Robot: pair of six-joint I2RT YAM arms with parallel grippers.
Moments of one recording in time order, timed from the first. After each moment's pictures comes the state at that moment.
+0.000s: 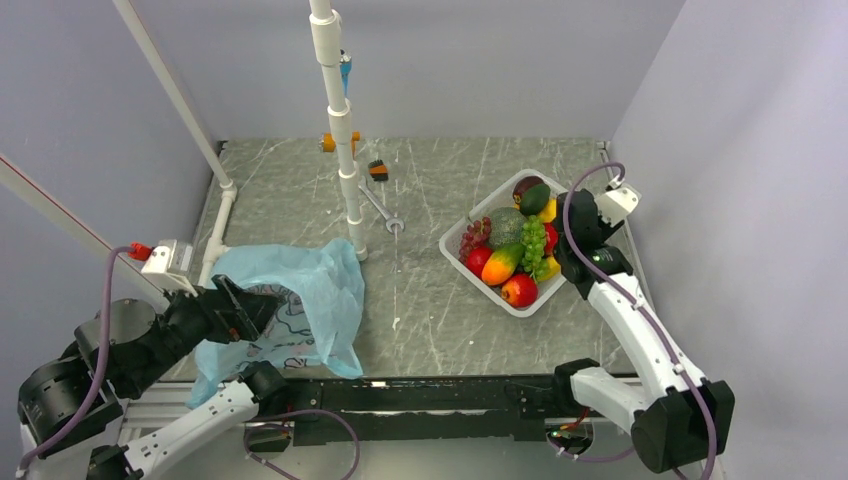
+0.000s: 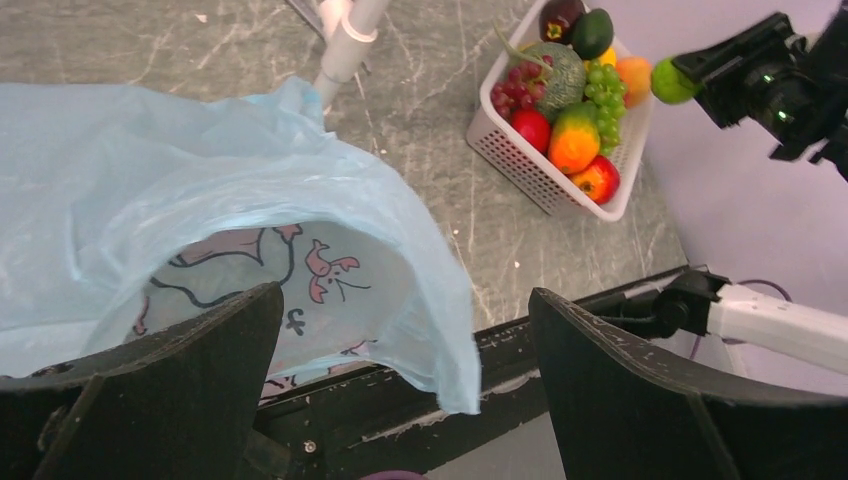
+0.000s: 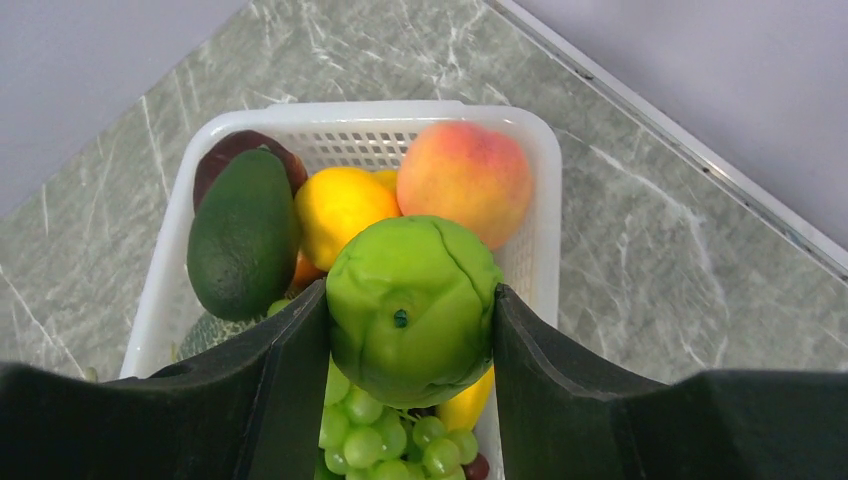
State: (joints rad) left arm -0.80 0.43 1.35 -1.25 -0.32 -0.66; right arm 0.24 1.00 0.85 -0.42 0.75 0.68
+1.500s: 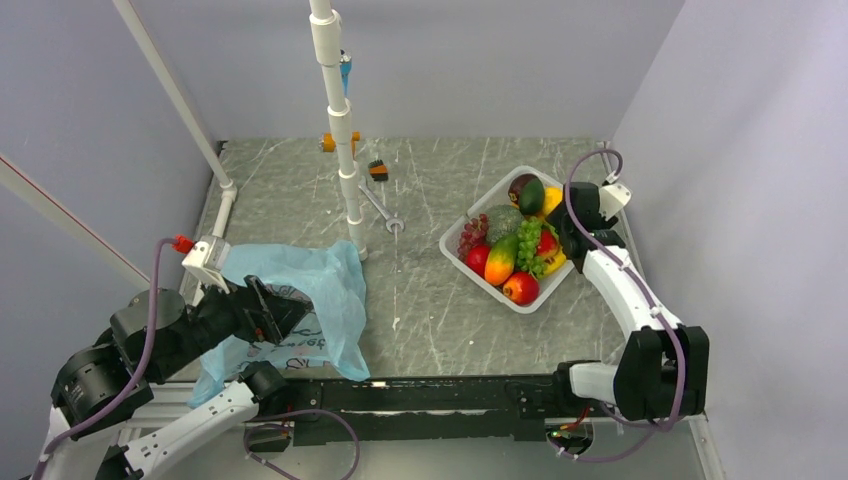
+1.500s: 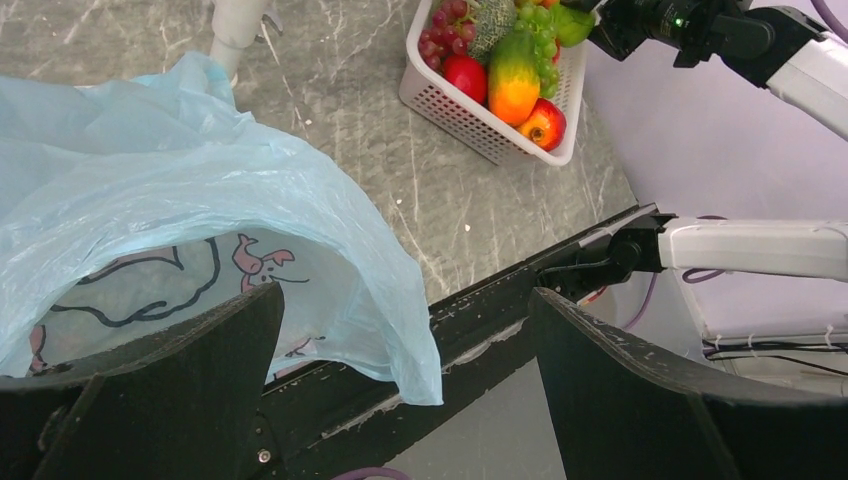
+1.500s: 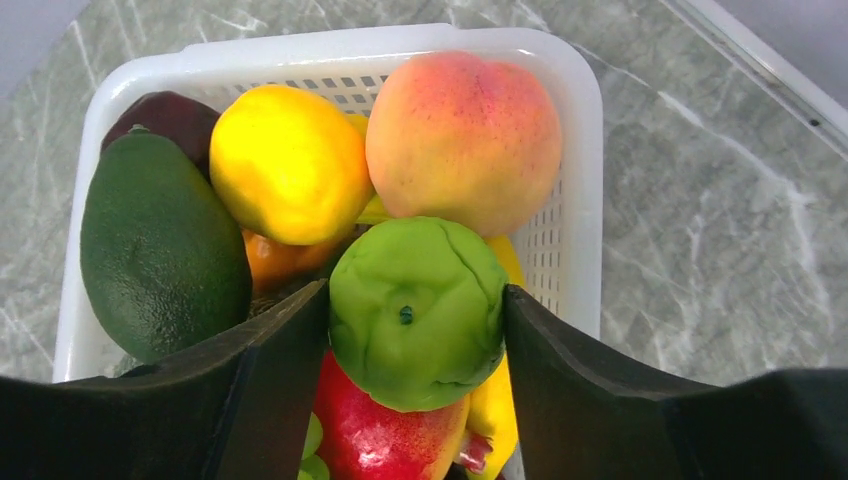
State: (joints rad) left arm -0.80 0.44 1.22 -1.11 -0.13 -0.64; right arm 0.07 1.23 0.85 -0.31 0.49 0.70
